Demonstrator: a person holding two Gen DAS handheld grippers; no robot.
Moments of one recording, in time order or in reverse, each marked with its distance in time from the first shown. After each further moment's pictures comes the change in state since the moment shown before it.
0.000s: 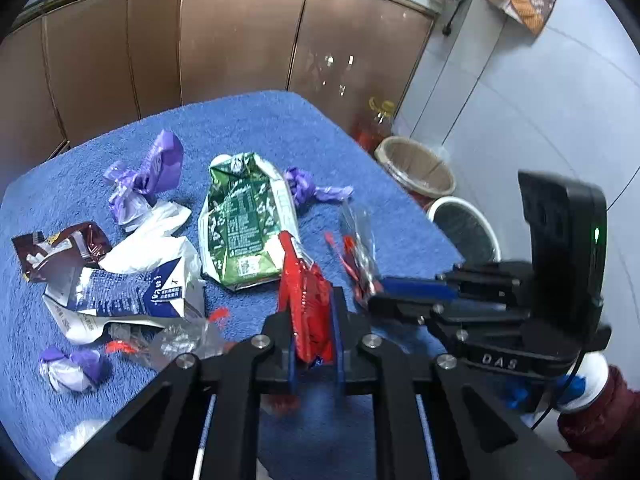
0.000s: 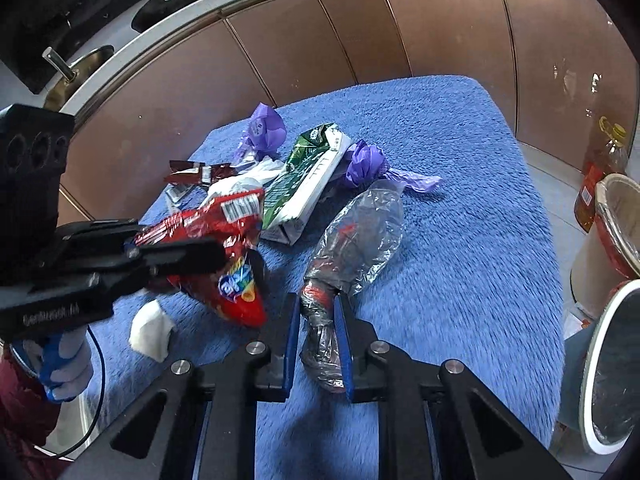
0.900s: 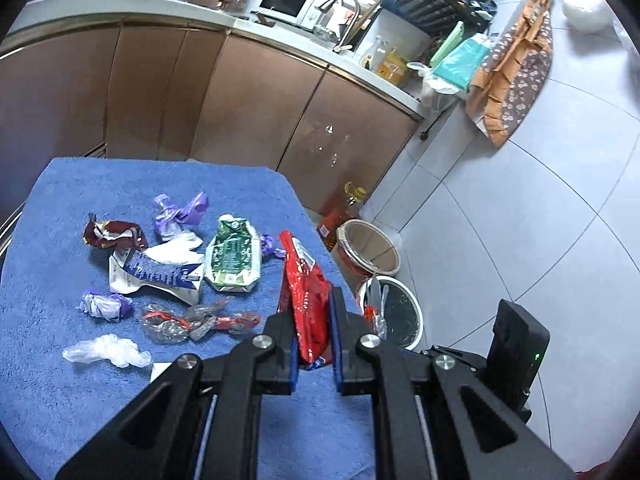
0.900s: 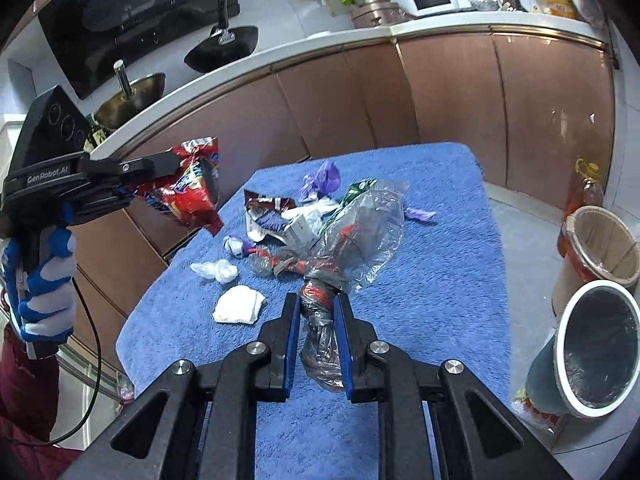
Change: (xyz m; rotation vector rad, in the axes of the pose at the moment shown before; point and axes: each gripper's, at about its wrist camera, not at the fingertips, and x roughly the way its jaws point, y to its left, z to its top) left arm -0.160 -0.030 -0.019 -0.216 -0.246 -0.120; right arm -0.114 0.067 -0.044 -0.061 -0.189 -0.004
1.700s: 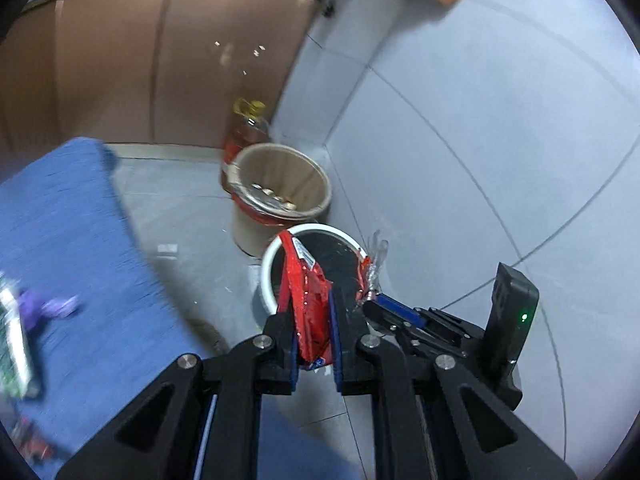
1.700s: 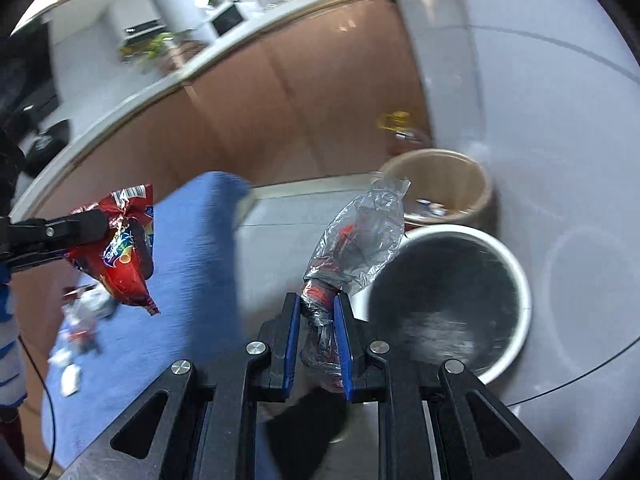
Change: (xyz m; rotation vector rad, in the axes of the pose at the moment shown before) left arm 0.289 -0.187 0.013 0.268 0.359 -0.163; right arm -0.053 -0.246 -0.046 0.404 -0.097 -0.439
